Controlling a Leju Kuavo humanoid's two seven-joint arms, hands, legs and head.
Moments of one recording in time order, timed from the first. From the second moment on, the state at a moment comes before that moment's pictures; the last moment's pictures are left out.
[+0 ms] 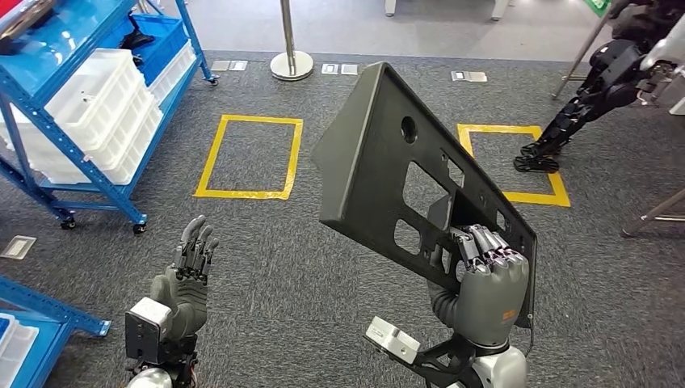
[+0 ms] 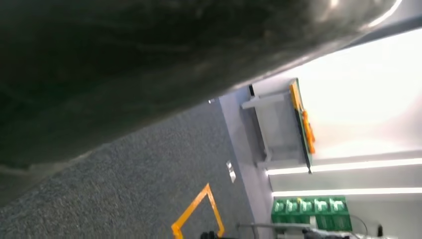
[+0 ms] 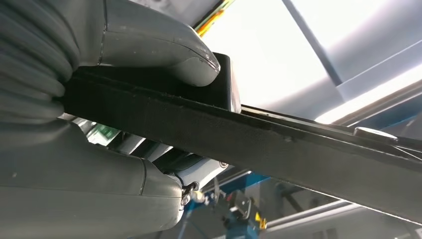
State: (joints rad) left arm 0.15 -0.25 -0.02 -1.63 -0.30 -0.13 -0.51; right arm 0.18 0.11 0.33 -1.99 1.33 -0.69 -0.01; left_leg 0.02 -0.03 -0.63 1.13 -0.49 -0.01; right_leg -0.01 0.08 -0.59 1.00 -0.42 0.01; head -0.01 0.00
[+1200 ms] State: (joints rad) left arm 0.18 -0.27 -0.06 -1.66 -0.39 -0.13 -0.49; right arm 0.32 0.07 0.32 -2.10 1.34 -0.69 -0.01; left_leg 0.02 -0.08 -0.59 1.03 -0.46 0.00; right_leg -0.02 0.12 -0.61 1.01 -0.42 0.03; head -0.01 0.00
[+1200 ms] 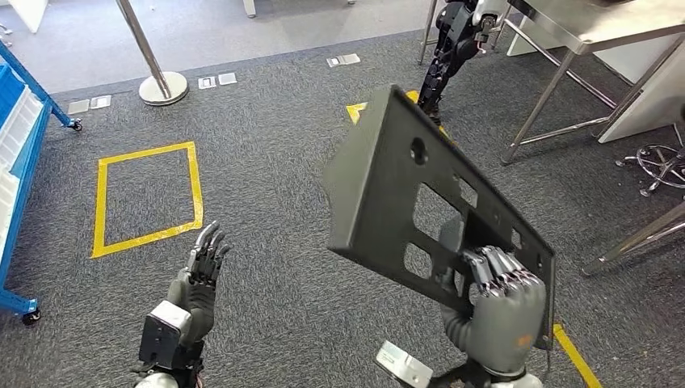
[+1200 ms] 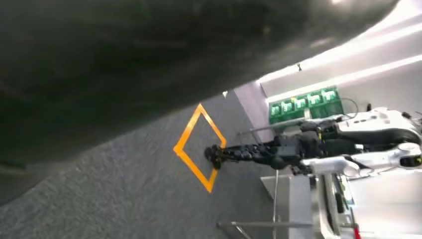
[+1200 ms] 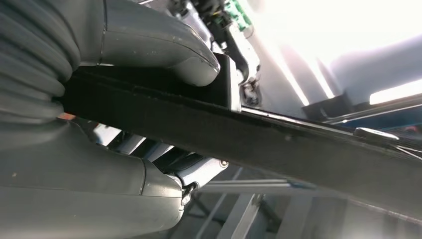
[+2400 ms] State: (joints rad) left arm 0.20 -0.23 -0.19 -1.68 -0.31 -0.04 -0.46; right arm 0.44 0.08 0.21 -2.21 1.28 -0.69 -0.10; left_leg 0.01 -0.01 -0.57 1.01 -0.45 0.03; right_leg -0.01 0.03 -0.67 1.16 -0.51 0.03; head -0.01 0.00
